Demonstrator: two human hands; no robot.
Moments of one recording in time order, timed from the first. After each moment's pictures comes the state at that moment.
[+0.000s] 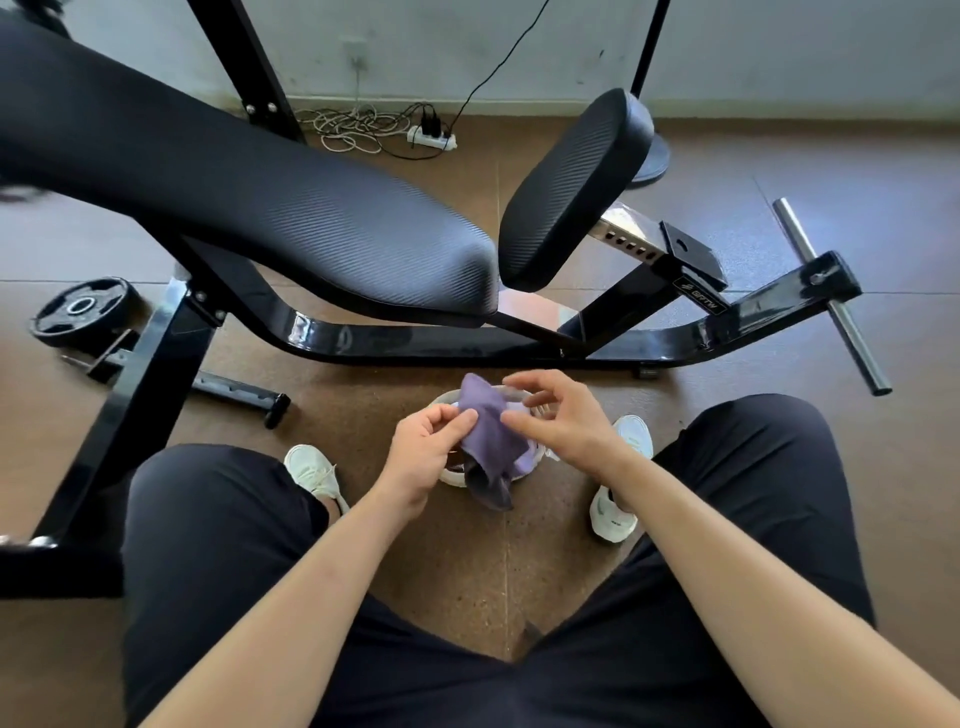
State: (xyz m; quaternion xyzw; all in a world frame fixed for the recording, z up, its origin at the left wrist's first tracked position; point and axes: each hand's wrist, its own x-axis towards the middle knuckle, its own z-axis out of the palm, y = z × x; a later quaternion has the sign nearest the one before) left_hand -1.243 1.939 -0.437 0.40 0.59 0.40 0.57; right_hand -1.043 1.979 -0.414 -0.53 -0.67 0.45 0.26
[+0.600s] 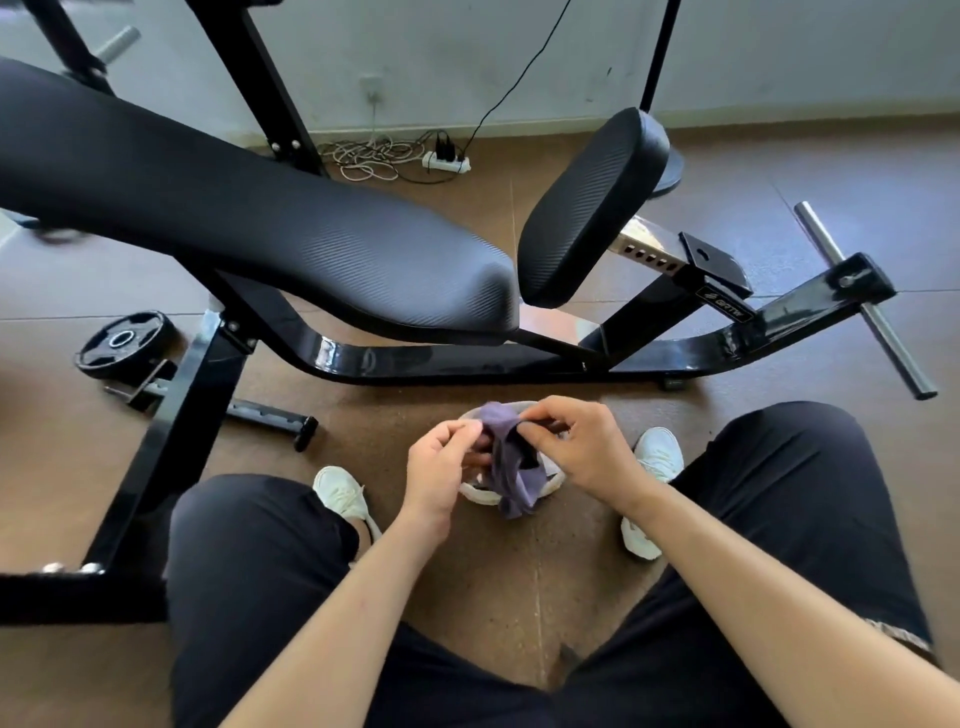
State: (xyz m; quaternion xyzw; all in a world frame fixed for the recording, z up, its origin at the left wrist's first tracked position) left_hand -1.252 1.937 -0.438 0.31 0.61 0.47 0.56; right_hand -1.063 1.967 -0.410 -0.47 -0.73 0.36 0.34
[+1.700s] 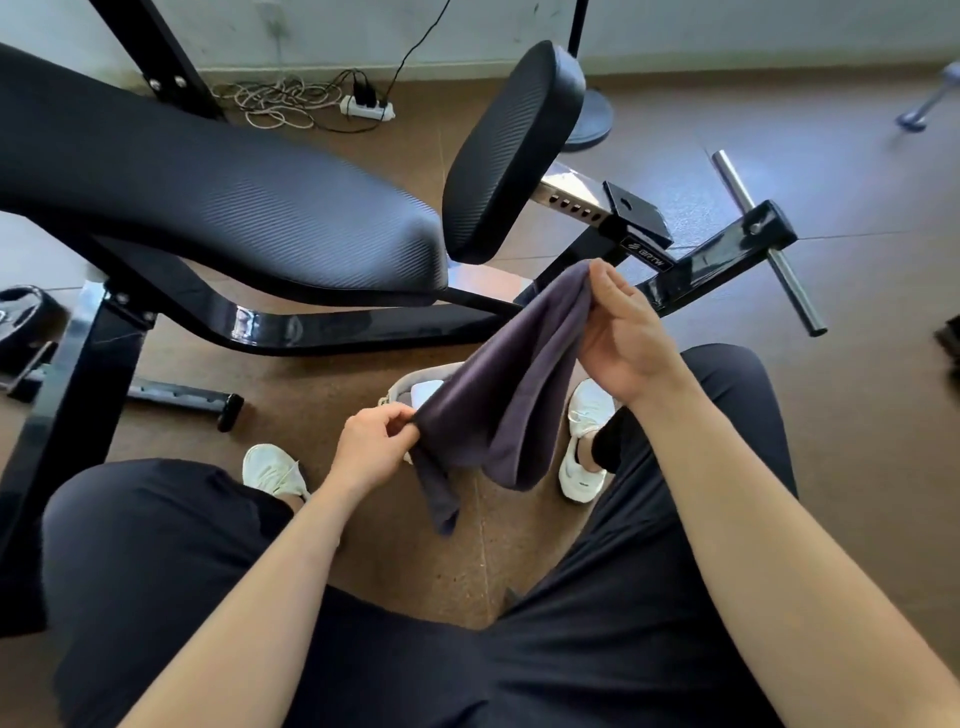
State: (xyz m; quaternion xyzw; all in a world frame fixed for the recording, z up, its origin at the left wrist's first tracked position) left_hand -1.263 1.956 -0.488 0.62 0.67 0.21 0.35; right_hand -0.974 2.005 -0.369 -0.34 -0.29 0.70 0.55
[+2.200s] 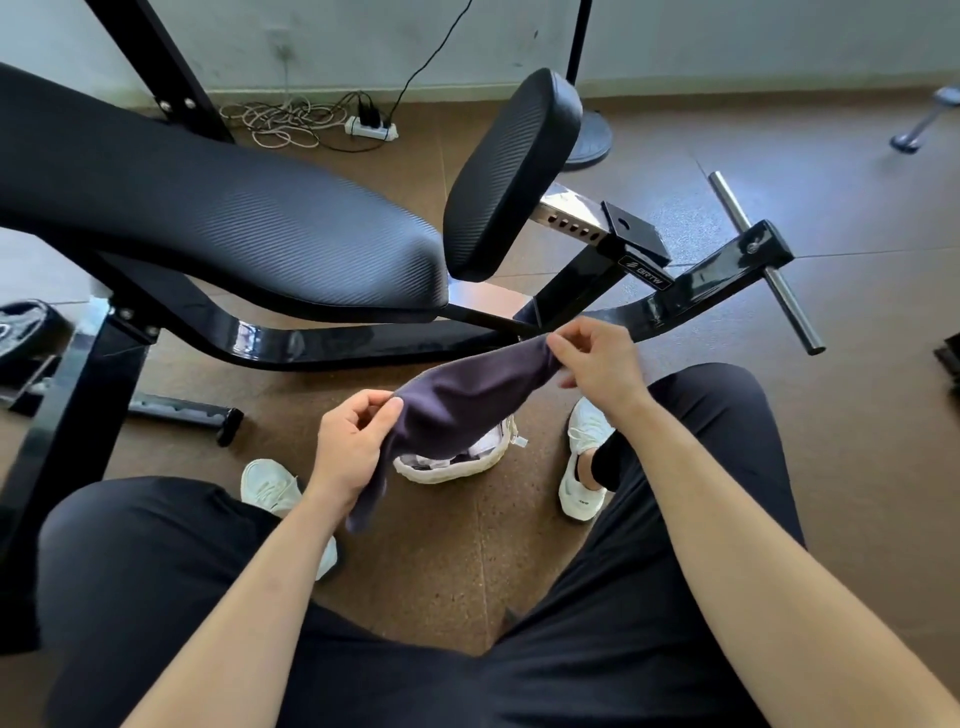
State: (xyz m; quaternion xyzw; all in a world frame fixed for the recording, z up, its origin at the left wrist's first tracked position) left_hand -1.262 1.951 -0.441 0.51 0.63 0.42 0.41; right_hand -0.977 2.013 -0.404 -0.66 -0.53 0.37 0.38
